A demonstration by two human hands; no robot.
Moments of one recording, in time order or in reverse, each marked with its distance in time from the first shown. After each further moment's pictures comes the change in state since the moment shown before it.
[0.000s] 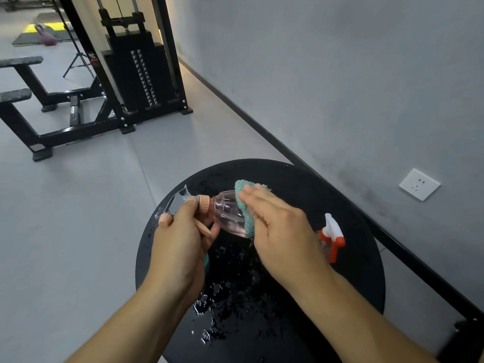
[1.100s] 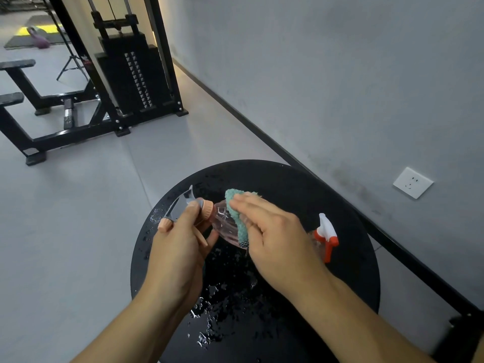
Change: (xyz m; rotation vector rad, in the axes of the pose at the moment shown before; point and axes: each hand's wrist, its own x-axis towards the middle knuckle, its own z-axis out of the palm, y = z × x) left_hand -0.011 -0.003 0.005 -0.015 -0.070 0.033; right_hand -0.007 -0.001 -0.008 -0.001 -0.052 -0.004
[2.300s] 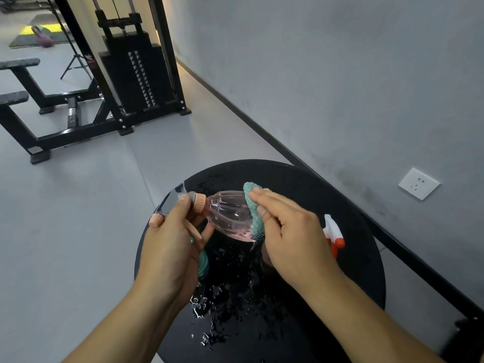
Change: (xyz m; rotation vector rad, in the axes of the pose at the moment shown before) left_hand 0.016 0.005 -0.012 -0.045 -0.022 0.038; right_hand 0.001 0.011 0.002 0.119 0.133 0.056
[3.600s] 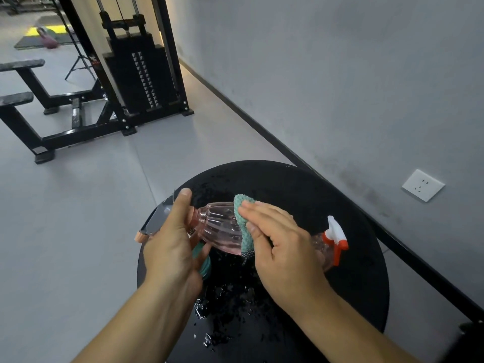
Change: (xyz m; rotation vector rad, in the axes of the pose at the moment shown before) left_hand 0.018 -0.014 -0.008 -0.010 0.222 -0.112; right_hand -0.017 -0.005 0.019 0.003 0.077 -0.104
